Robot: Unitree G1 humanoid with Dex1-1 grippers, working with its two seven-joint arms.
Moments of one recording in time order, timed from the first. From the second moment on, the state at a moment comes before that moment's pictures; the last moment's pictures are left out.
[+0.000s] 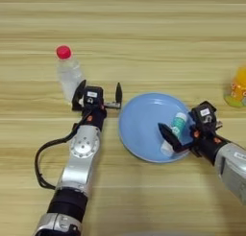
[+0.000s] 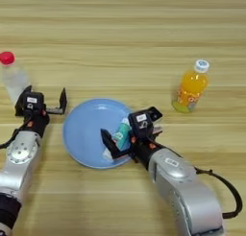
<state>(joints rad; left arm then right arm) -0.18 -0.02 -0.05 0.35 0.06 -0.25 0.05 0.11 -0.17 0.12 -0.61 0.24 0.88 0.25</state>
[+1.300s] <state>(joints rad) -0.18 -0.05 -0.08 0.33 0.08 -0.25 0.06 0.02 -0.15 0.08 -0.47 0.36 1.02 0.20</state>
